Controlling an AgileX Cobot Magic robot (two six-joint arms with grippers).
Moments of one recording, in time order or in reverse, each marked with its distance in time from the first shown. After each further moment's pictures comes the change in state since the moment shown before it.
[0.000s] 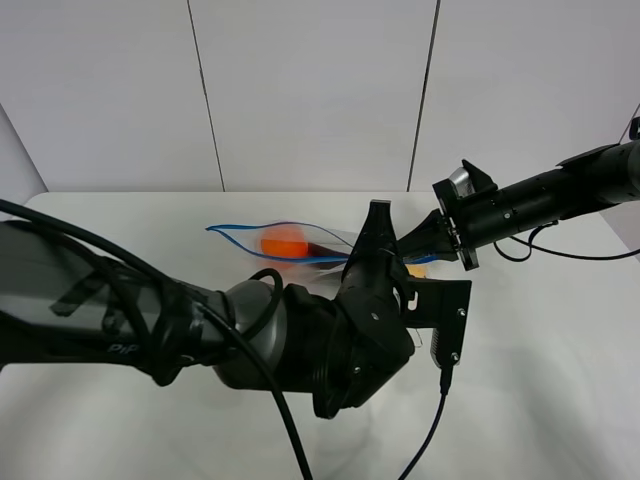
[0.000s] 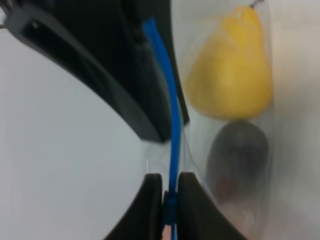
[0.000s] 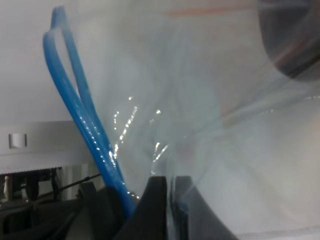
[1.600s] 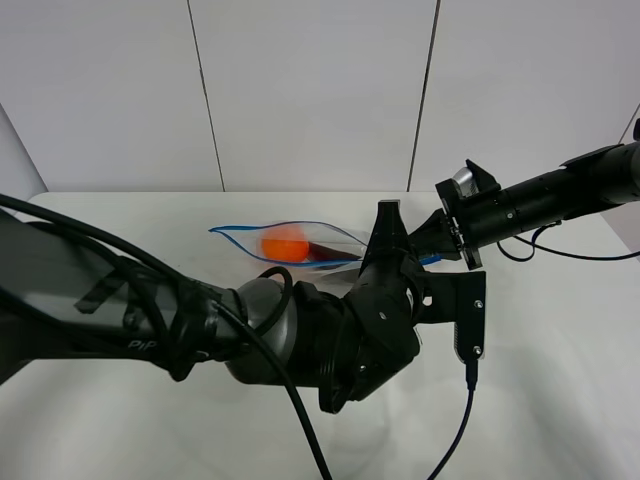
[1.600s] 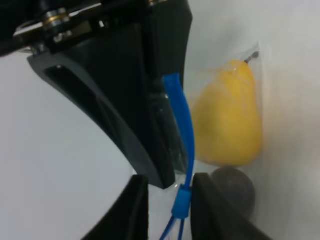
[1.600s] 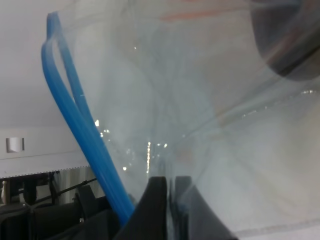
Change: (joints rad) left arm 0.002 0.031 -0.042 0.091 -0.090 -0.176; right arm -0.008 0.001 0.000 0.002 -0.010 0.000
